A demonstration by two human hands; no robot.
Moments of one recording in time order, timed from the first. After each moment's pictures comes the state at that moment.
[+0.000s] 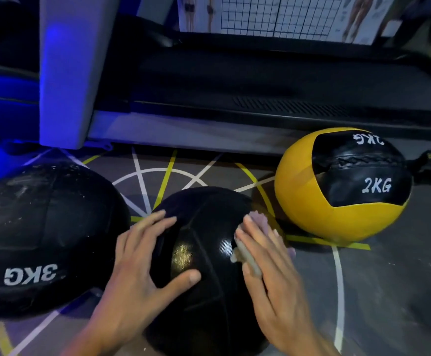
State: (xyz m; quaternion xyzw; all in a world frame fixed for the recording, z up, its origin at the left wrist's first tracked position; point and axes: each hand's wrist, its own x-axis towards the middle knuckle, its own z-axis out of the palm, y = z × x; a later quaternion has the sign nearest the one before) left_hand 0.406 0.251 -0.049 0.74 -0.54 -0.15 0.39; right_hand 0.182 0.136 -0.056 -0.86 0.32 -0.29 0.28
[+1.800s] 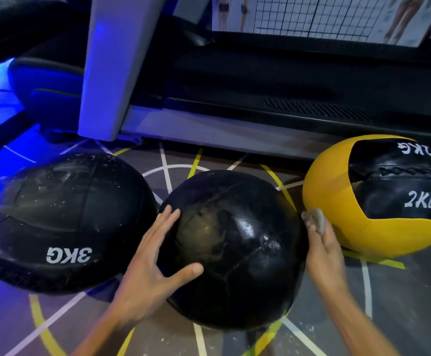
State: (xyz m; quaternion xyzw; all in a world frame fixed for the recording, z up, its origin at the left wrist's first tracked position) left_hand 0.435 0.262 -0.081 0.72 -0.46 -0.24 0.46; right_hand 0.189 0.058 -0.104 -0.60 0.56 -0.34 0.47
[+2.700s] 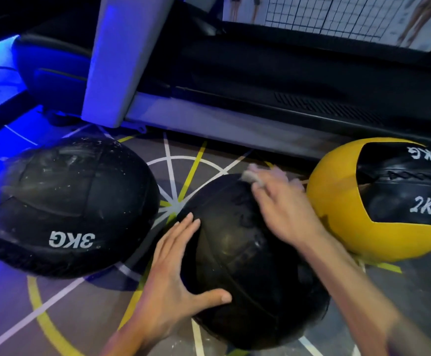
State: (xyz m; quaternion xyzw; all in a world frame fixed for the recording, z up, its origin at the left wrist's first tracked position) left_hand 0.399 0.270 -0.093 0.74 -0.48 -0.20 0.43; right_hand 0.278 0.054 -0.017 -0.89 0.36 -0.15 0.23
